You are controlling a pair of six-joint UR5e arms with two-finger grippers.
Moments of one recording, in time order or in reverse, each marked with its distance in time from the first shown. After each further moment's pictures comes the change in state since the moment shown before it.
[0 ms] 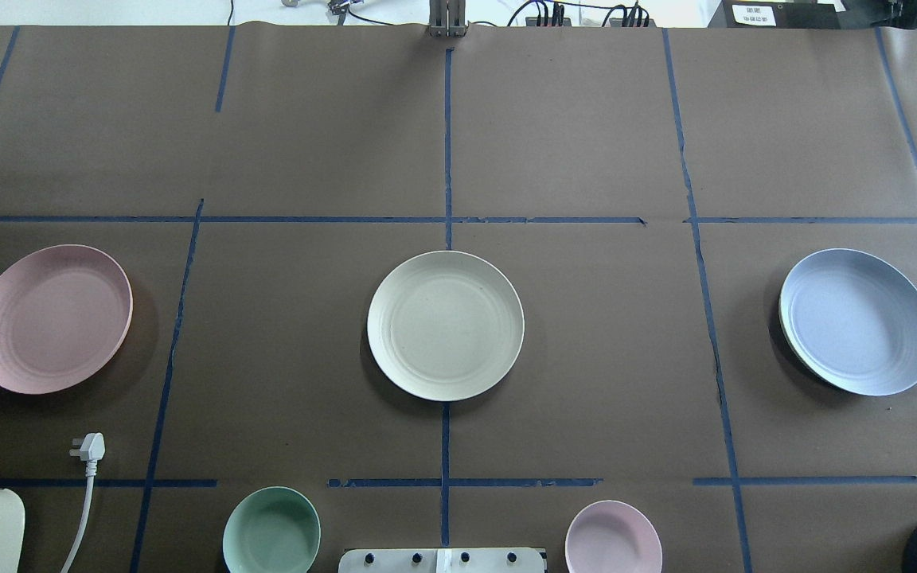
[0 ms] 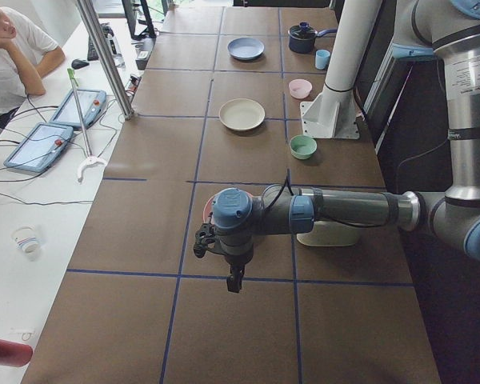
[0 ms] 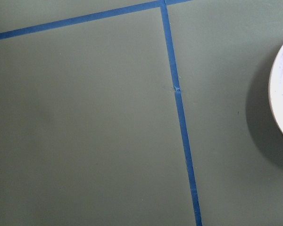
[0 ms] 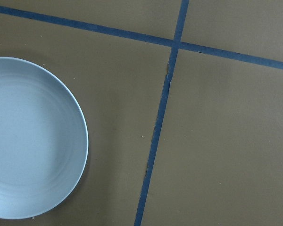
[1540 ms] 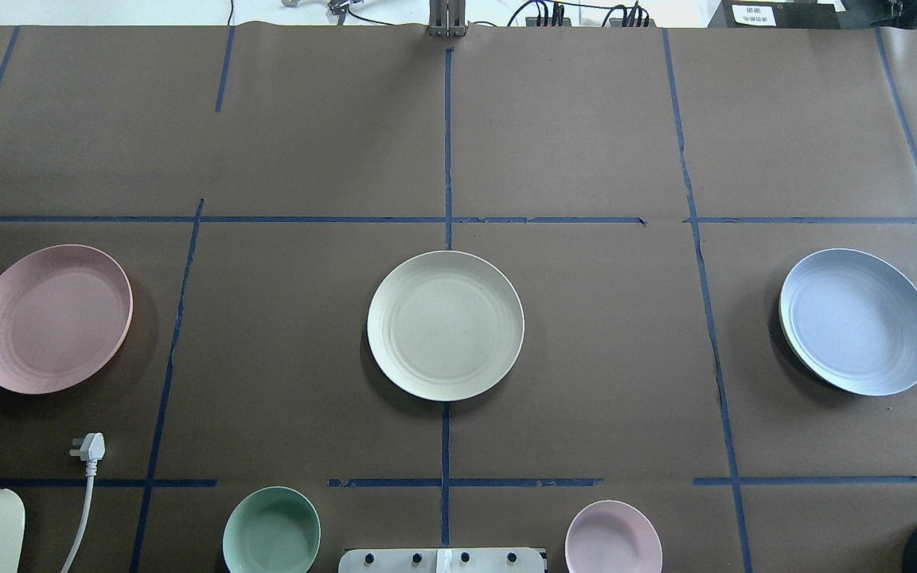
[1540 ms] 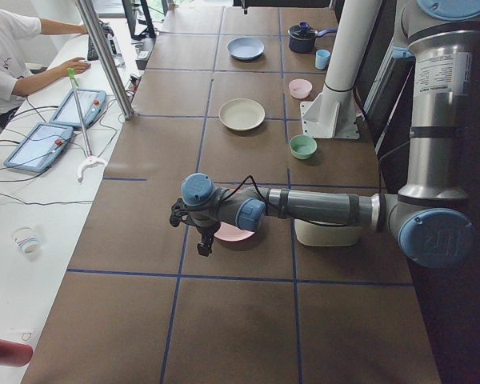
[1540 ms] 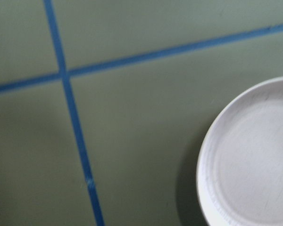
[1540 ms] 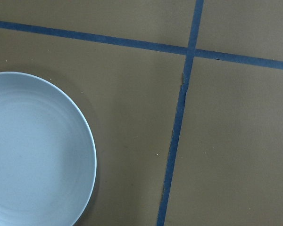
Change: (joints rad) left arm 0.251 -0.174 0.188 -0.366 -0.093 -0.453; right arm -0.050 -0.056 -0.082 0.311 0.068 0.186
